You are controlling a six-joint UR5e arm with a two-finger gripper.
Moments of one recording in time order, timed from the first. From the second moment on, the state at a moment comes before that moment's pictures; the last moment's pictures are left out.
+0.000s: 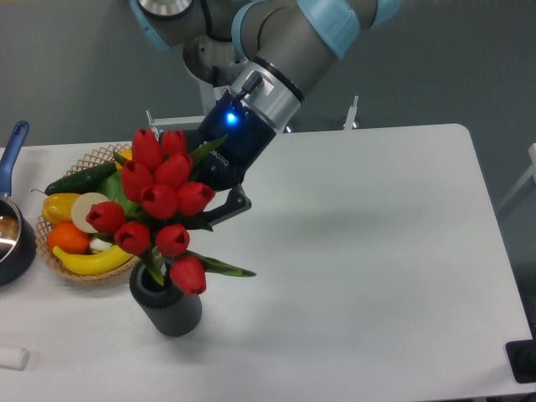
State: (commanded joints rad) arm 2.49 -1.72 -1.60 -0.75 0.51 0.76
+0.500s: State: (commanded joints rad) arm 2.73 -1.74 -1.60 -0.75 0.52 0.77
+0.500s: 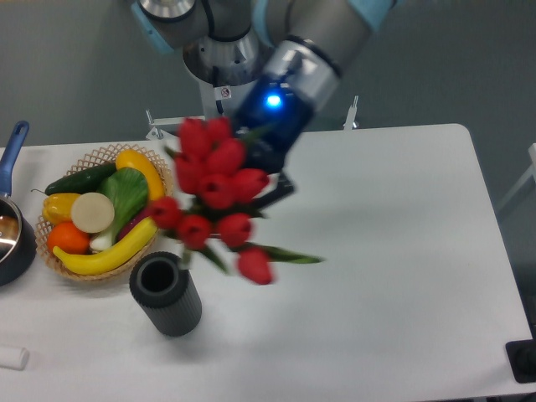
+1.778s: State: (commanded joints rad) arm 3.00 -1.80 -1.64 -0.75 0.51 1.02
